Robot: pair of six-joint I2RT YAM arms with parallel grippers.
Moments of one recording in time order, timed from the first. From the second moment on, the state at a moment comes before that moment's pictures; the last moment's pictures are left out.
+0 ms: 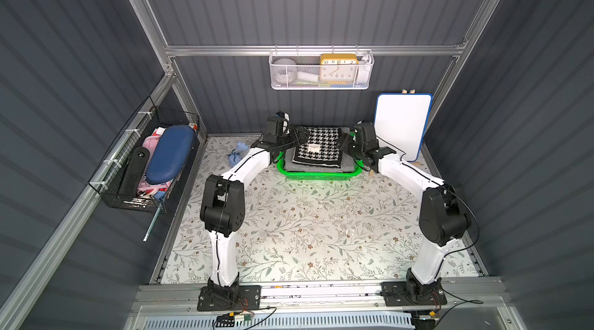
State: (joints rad) left arm -0.37 2.02 1.67 -0.12 0.34 -0.54; right arm 0.35 1.84 1.46 -0.18 0.03 0.74
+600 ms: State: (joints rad) left arm -0.38 1.44 1.21 0.10 0.49 -0.48; right arm 0.35 1.16 1.00 -0.21 0.01 0.78
